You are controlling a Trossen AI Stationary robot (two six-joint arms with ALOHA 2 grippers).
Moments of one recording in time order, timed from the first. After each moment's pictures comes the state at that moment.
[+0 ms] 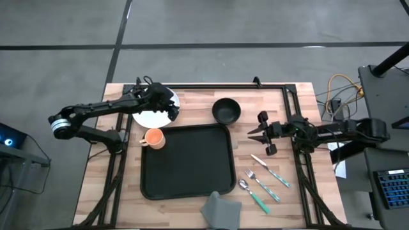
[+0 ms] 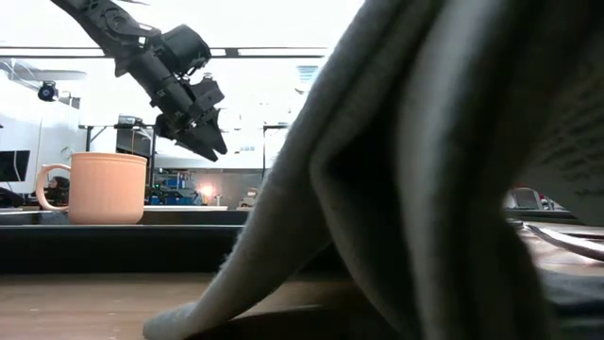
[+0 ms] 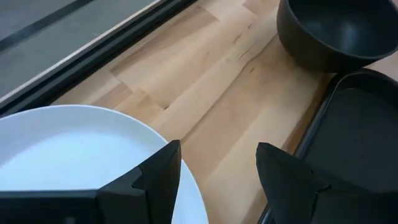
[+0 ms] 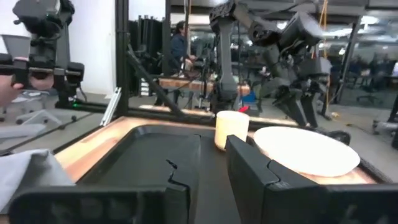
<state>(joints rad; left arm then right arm) 0.57 1.21 0.73 -0.27 -0.01 -0.18 -0.24 0.90 0.01 1.01 -0.41 0.01</state>
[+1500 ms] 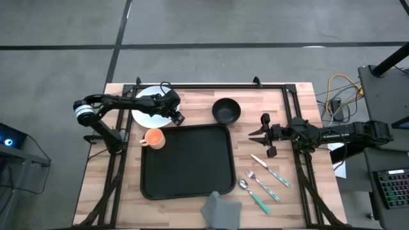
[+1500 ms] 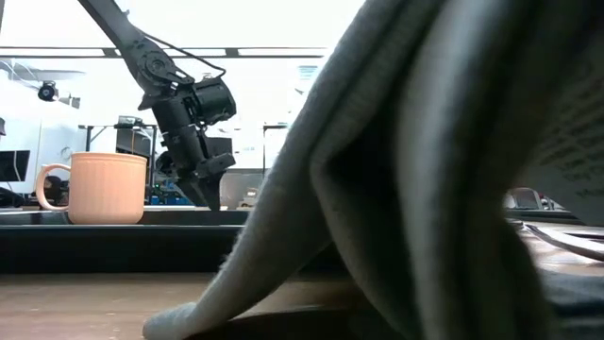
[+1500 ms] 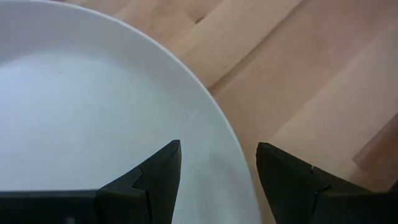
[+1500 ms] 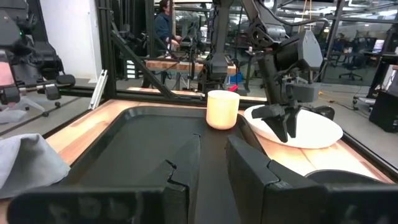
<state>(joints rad) 0.55 1.55 0.77 -0.28 -0.14 -0.25 -0.14 0.71 0.01 0.73 -0.23 -0.02</state>
